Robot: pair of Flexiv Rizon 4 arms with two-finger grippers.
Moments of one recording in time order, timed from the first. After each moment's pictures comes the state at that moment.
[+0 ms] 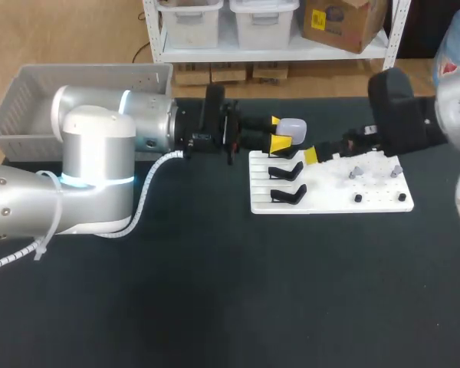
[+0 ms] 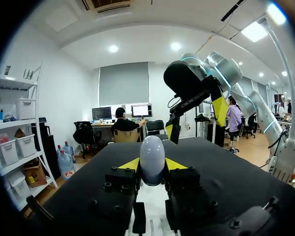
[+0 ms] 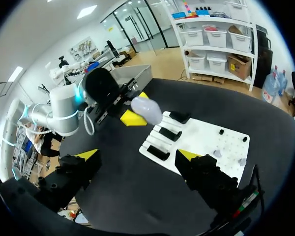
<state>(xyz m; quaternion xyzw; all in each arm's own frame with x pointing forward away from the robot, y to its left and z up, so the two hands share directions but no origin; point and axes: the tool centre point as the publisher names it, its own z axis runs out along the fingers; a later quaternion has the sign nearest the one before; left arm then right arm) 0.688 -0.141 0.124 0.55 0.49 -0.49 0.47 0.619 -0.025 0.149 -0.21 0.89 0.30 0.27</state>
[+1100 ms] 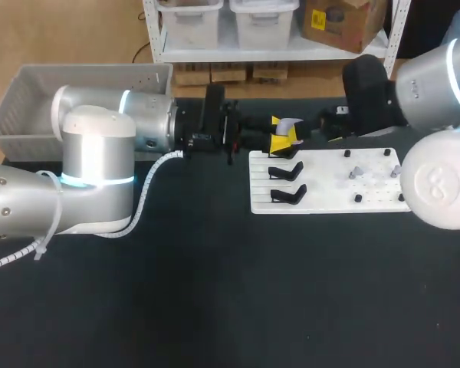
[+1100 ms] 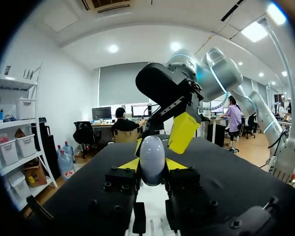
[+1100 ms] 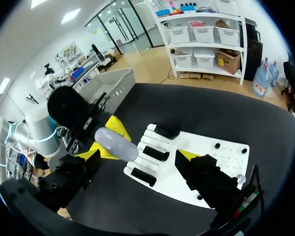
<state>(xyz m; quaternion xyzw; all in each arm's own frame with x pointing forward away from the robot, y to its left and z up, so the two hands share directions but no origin) 0.688 -0.141 0.124 0.55 0.49 -0.49 0.47 0.681 -0.014 0.127 -0.16 0.91 0.28 0.27</state>
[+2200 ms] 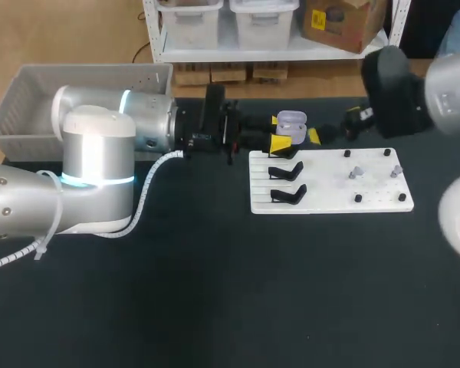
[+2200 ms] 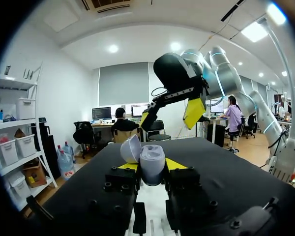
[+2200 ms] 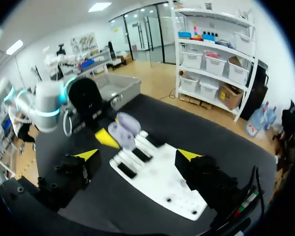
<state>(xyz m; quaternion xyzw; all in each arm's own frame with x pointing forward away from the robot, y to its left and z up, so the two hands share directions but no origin) 0.689 -0.141 0.124 0.55 0.49 -0.49 0.47 0.662 -0.051 0.155 -0.29 0.87 0.20 0.34</state>
